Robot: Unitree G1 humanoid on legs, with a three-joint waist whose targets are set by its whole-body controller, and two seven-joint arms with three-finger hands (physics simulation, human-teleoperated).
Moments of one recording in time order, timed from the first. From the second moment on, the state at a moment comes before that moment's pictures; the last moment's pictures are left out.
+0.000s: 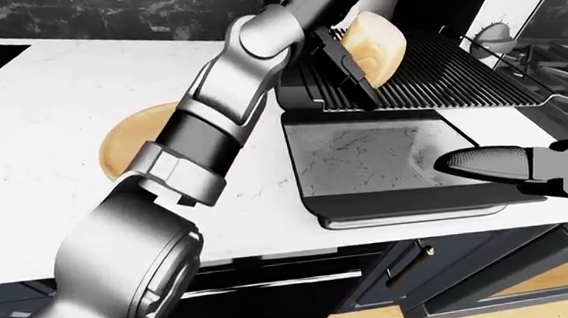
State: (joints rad) left arm -1.65 -0.16 -0.03 1.07 0.22 0.11 -0.34; right arm -0.21 -0.85 -0.86 -1.05 1.19 0.79 -0.62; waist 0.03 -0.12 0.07
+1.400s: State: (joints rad) left arm -1.42 0.38 0.07 -0.30 0.27 1.09 -0.43; right arm -0.20 -0.94 -0.94 -1.02 1.30 0.78 -0.67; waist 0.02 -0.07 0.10
